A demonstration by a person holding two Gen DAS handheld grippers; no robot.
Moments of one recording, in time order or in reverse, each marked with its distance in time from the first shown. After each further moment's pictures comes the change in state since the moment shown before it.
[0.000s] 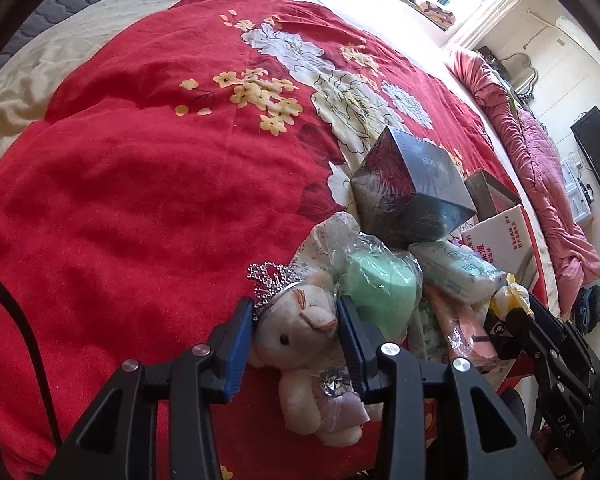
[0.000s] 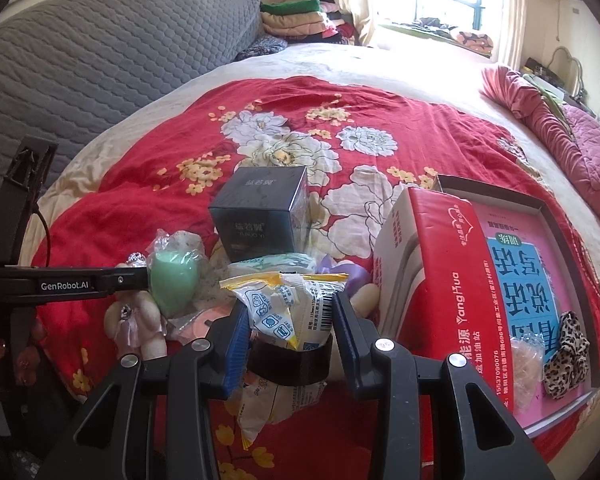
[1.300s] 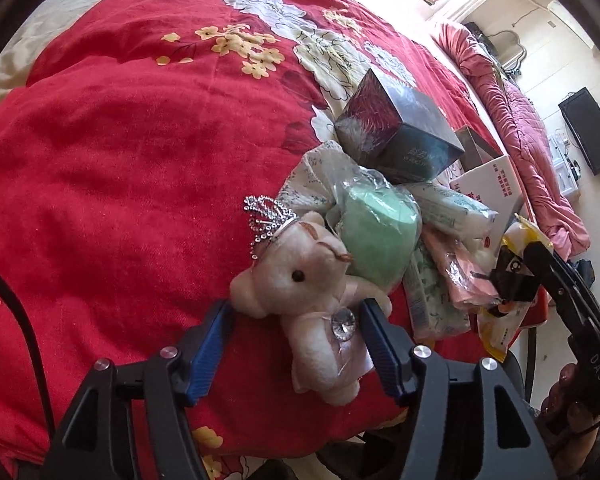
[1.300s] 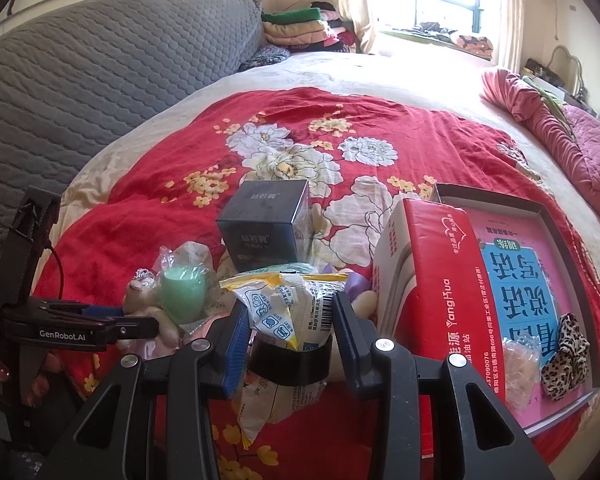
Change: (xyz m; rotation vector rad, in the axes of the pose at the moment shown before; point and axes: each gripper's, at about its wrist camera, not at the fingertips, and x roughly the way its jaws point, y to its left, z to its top) left arm 0.010 -0.004 -0.027 0.049 0.109 -0.053; right arm -0.012 -0.004 0.003 0.020 -0.037 0.023
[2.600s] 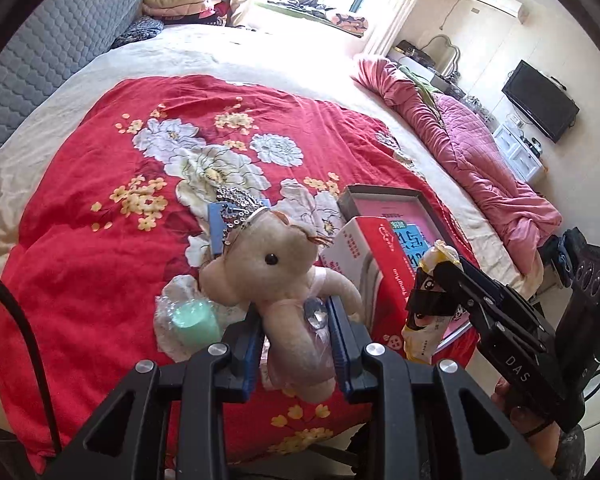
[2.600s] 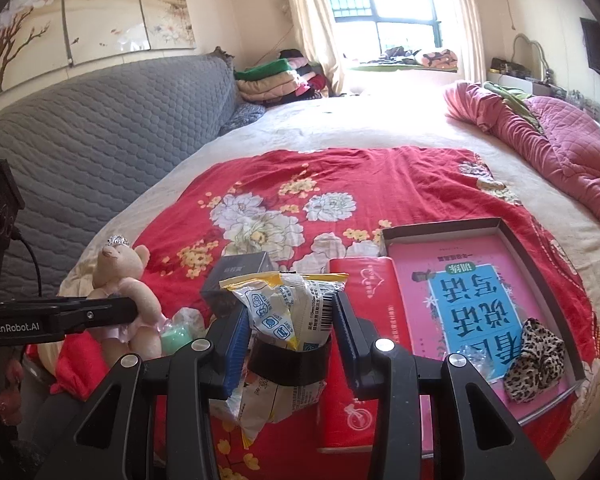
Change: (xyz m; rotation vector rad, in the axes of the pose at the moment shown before) left arm -0.100 -0.145 0.017 0.221 -0.231 -0.026; right arm -0.084 -0.065 0.009 0.173 -0.209 0.006
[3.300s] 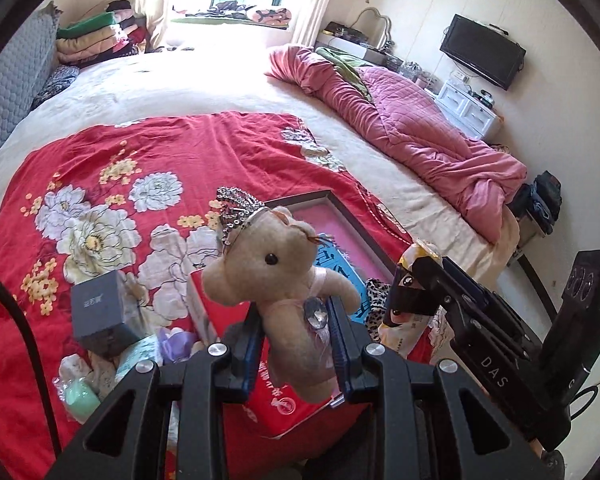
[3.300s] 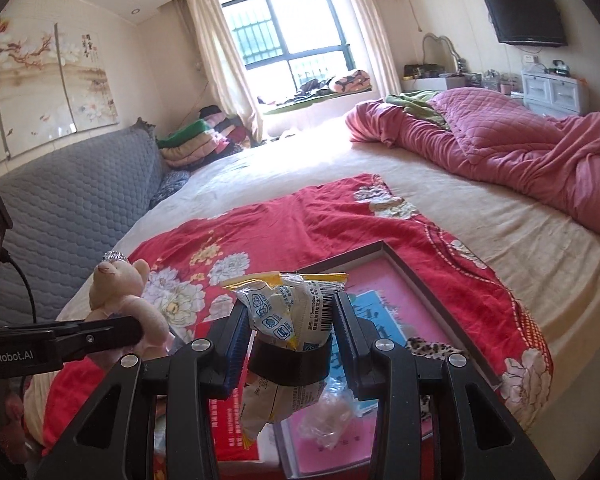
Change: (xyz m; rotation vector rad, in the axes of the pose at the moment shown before) left arm 0.052 -0.165 0.037 0.238 0.017 -0.087; right arm -0.066 -0.130 0.010 0.228 -0.164 -0.181
